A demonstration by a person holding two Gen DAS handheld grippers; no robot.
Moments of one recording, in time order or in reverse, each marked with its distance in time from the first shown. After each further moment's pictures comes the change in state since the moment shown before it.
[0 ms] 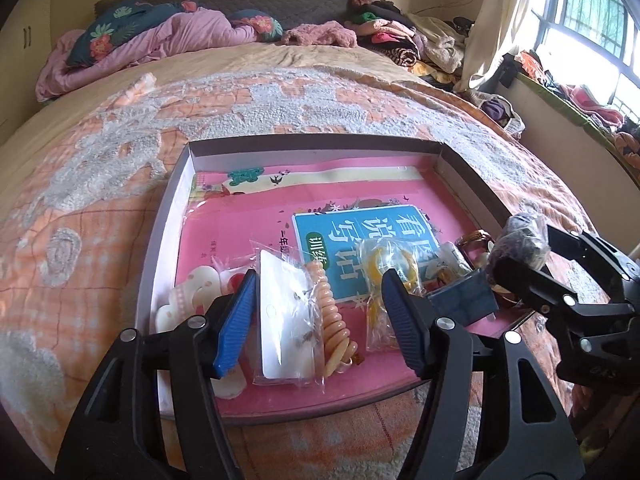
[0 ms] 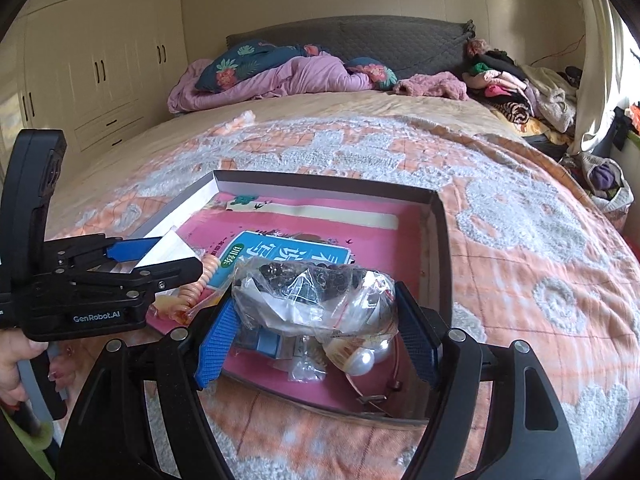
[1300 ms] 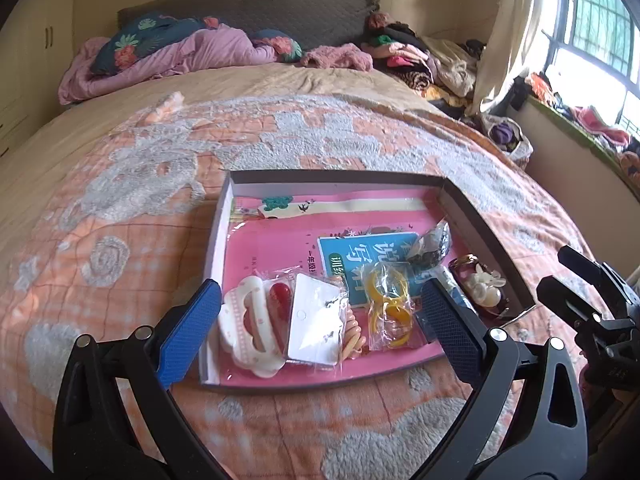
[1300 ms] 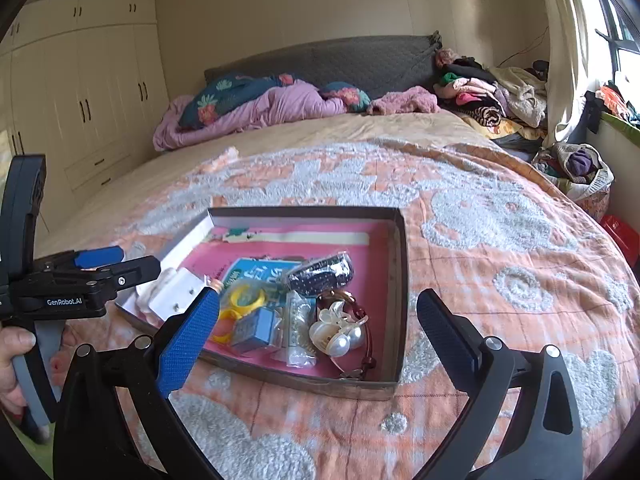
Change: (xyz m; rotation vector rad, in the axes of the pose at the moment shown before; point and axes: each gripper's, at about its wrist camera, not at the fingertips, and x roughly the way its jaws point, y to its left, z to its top) left arm -0.051 0.010 0.007 -0.048 -0.072 0.043; right arm -0.059 -0.008 -0.005 0.100 -0.111 -0.045
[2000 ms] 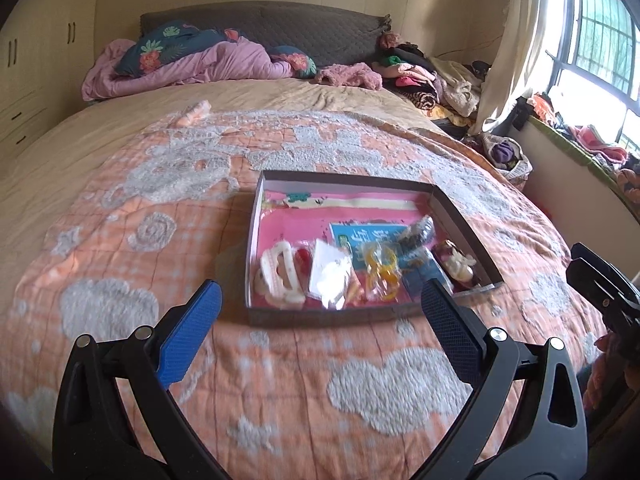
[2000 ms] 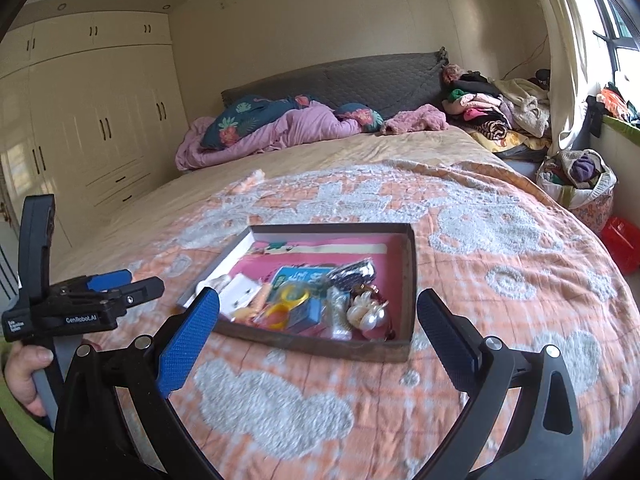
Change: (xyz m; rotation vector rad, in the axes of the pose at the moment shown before) left arm -0.076 0.004 -0.035 -0.045 -0.055 0.018; right arm -0.083 0.026 -0.006 0.012 -0.055 0.062
